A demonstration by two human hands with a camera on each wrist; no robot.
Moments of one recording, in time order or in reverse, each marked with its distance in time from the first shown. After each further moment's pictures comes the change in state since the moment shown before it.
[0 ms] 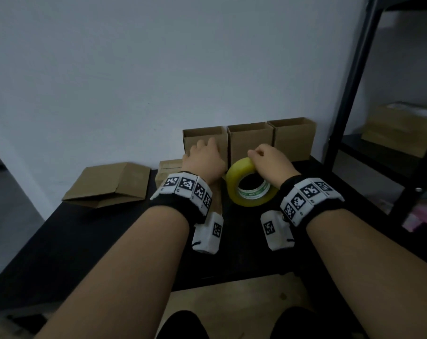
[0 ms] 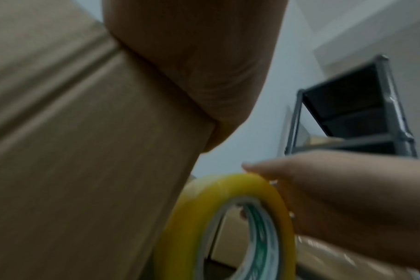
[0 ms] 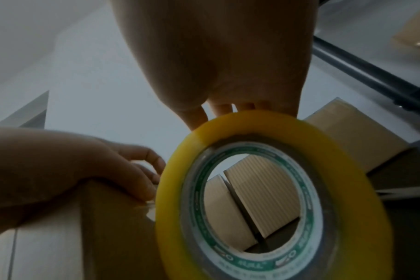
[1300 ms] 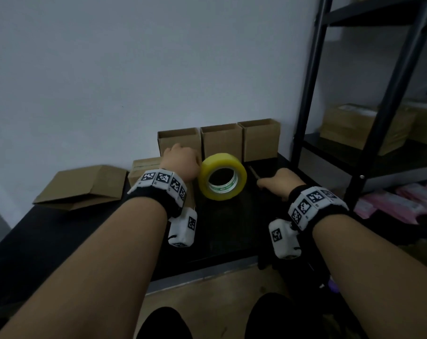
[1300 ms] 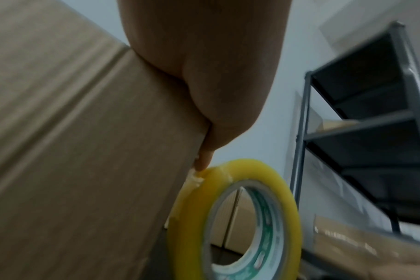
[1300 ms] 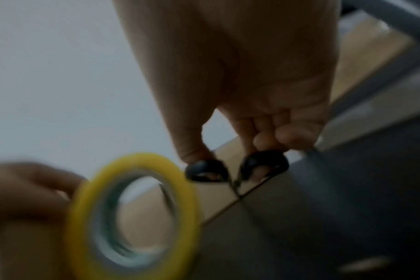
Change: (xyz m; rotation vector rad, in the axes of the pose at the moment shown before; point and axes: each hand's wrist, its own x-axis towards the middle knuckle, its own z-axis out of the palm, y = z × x) left_hand -0.002 0.002 0.008 0.178 -0.037 0.168; right_hand -0.058 0.059 -0.051 -0.066 -0.101 0.447
